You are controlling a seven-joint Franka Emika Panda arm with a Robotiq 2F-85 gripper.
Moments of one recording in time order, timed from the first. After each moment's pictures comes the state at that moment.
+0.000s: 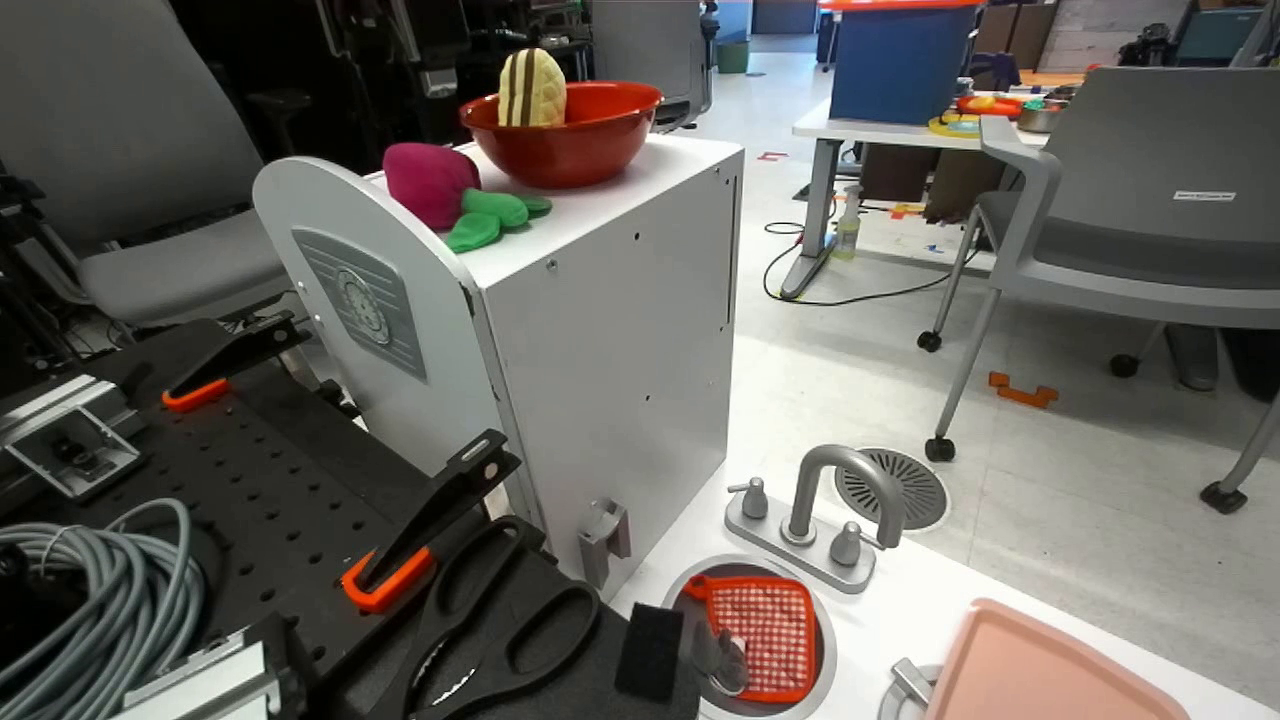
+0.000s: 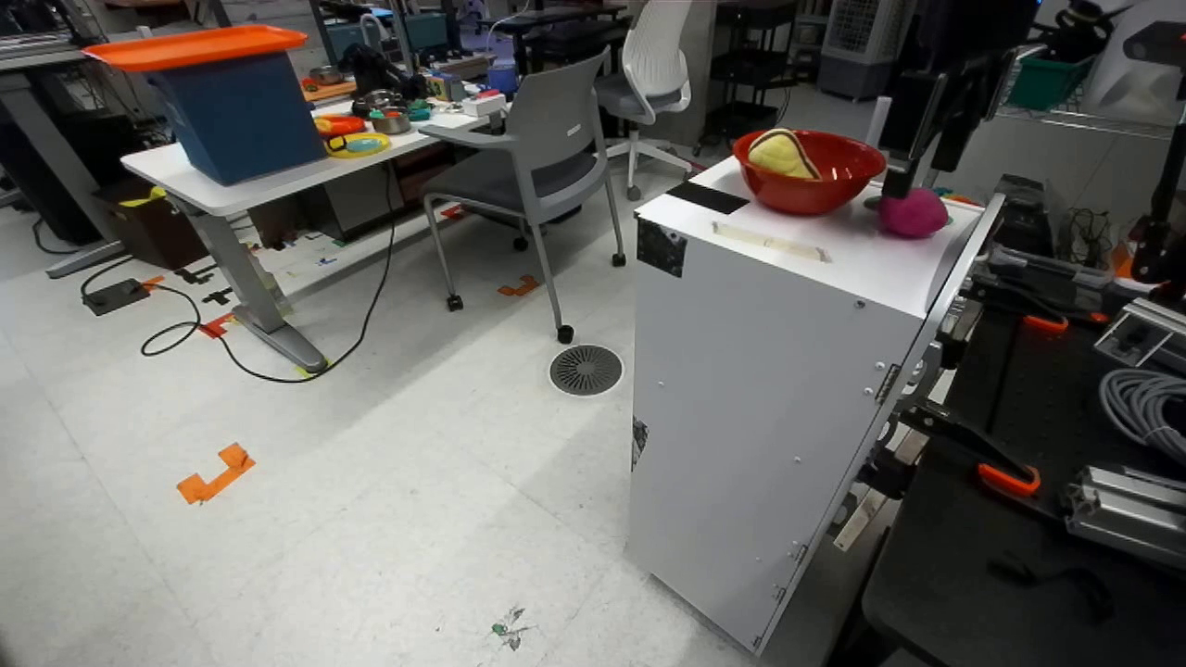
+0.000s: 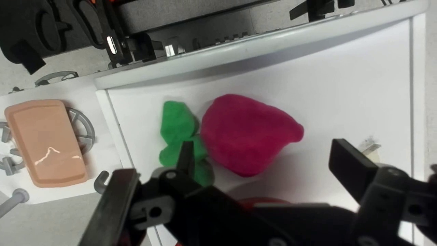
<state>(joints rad) 0.01 -0.05 0.03 -2.52 -0.05 2.43 0.25</state>
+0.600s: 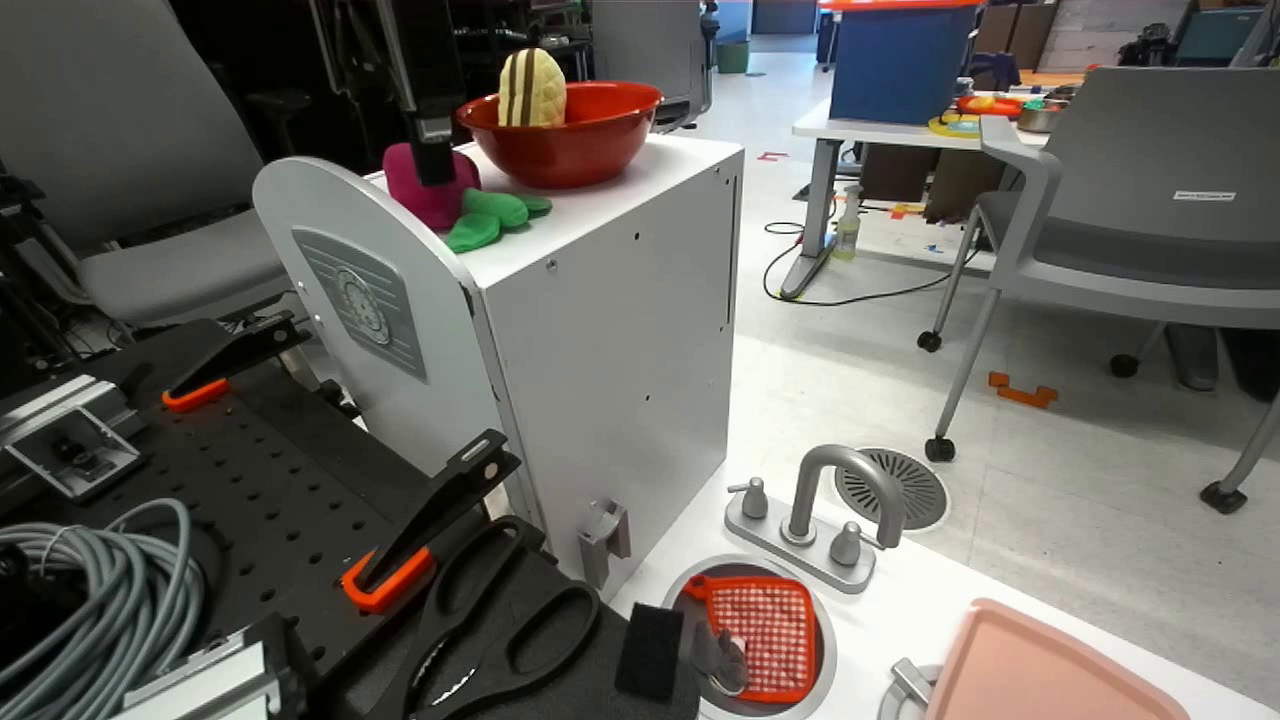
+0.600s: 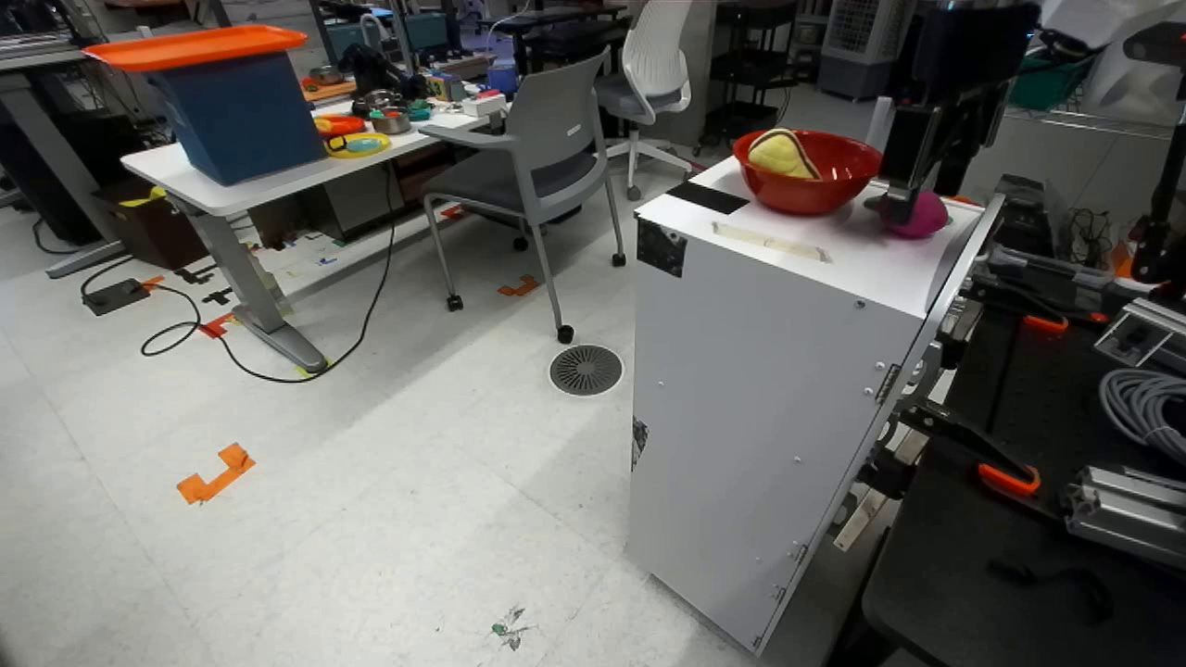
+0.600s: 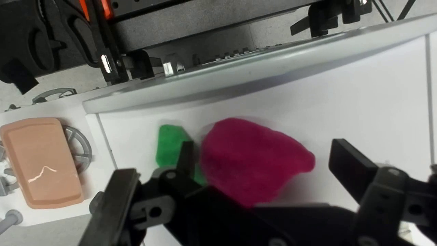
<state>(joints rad) 0.01 0.00 0.03 -2.52 -0.03 2.43 0.24</state>
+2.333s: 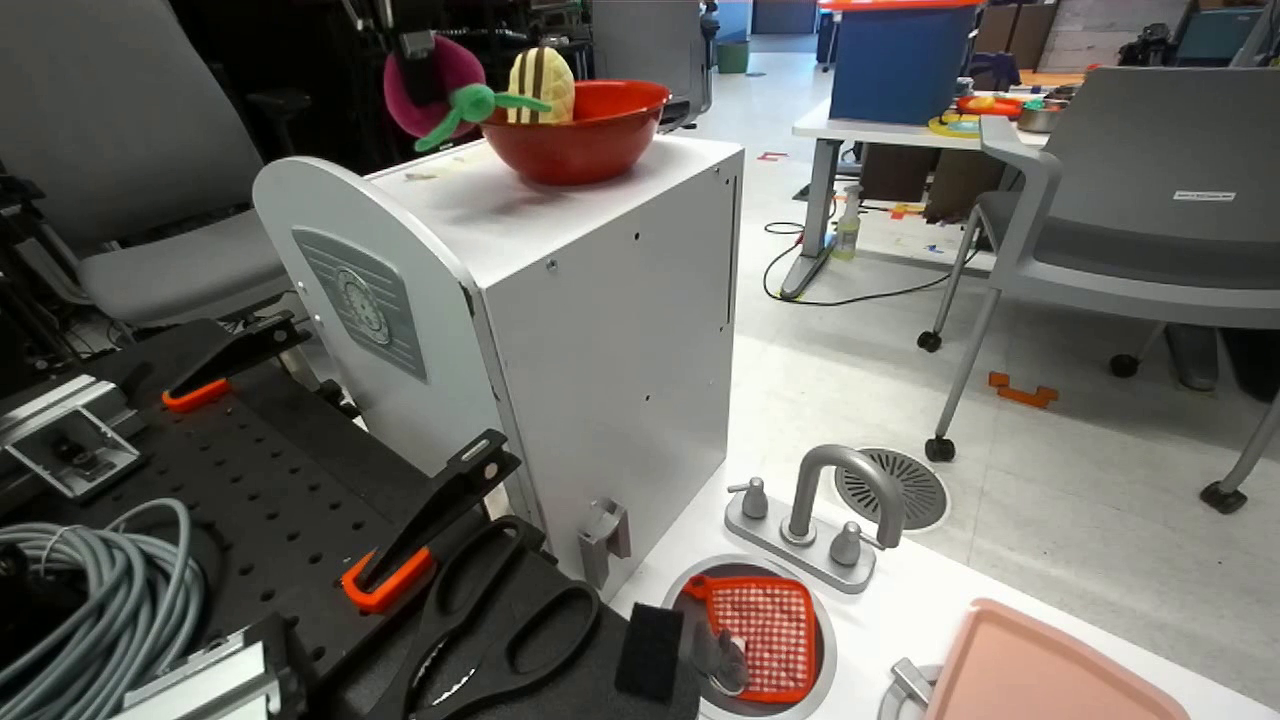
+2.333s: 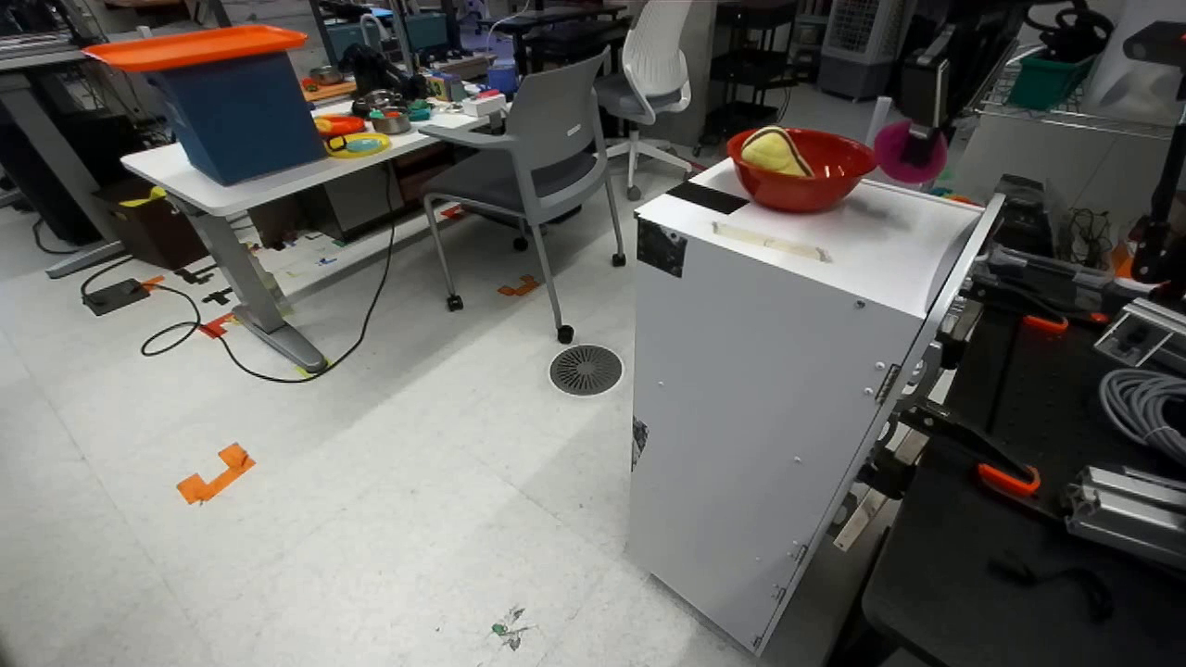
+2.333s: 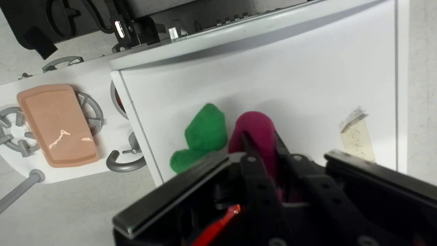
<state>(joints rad) 0.01 -0.13 0.02 -2.54 -0.08 2.43 0.29</state>
